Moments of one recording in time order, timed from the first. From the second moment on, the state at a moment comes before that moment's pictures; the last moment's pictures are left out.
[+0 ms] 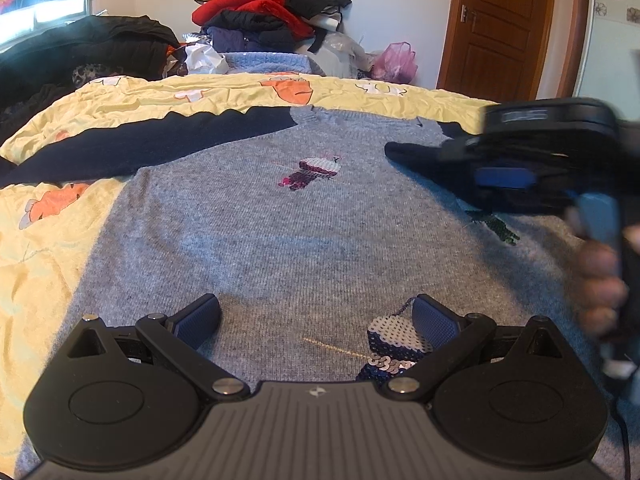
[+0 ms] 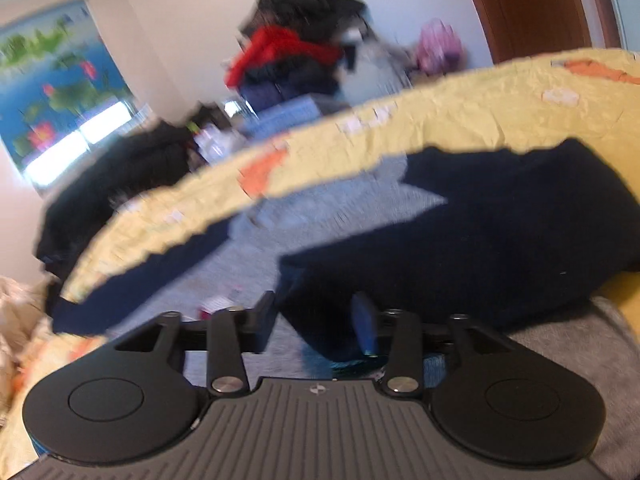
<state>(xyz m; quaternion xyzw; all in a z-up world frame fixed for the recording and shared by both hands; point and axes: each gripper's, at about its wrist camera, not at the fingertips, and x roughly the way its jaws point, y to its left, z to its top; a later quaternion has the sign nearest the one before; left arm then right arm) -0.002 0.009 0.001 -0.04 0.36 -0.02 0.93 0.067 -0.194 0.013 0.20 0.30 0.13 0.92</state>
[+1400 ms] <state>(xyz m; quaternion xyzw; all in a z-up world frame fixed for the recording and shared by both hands) 0.141 0.062 0.040 -0.15 0.31 0.03 0.94 0.015 -0.271 -0.018 0.37 0.26 0.15 0.88</state>
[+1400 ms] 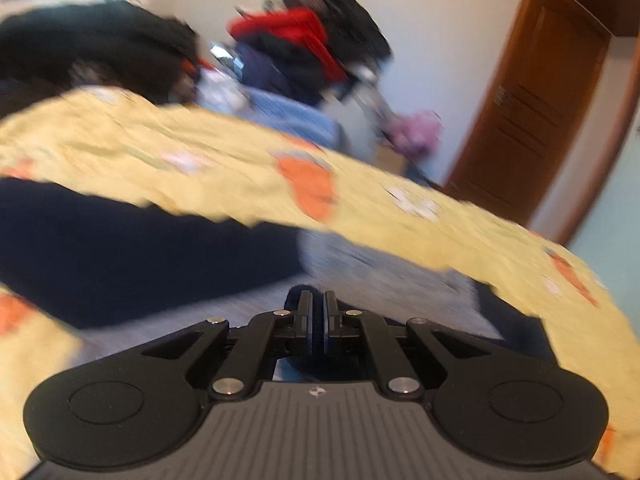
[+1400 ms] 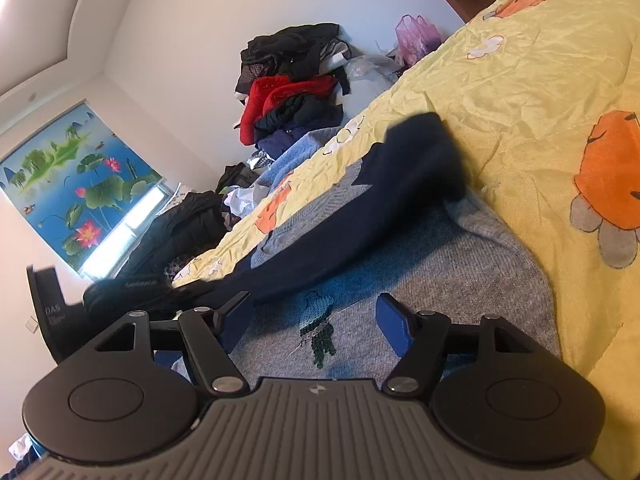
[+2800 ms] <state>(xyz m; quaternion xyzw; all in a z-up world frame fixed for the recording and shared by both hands) 0.075 0.283 0.021 -0.32 0.26 0.16 0.90 0.162 -0.229 -0.009 0.00 0.33 0.07 0.94</state>
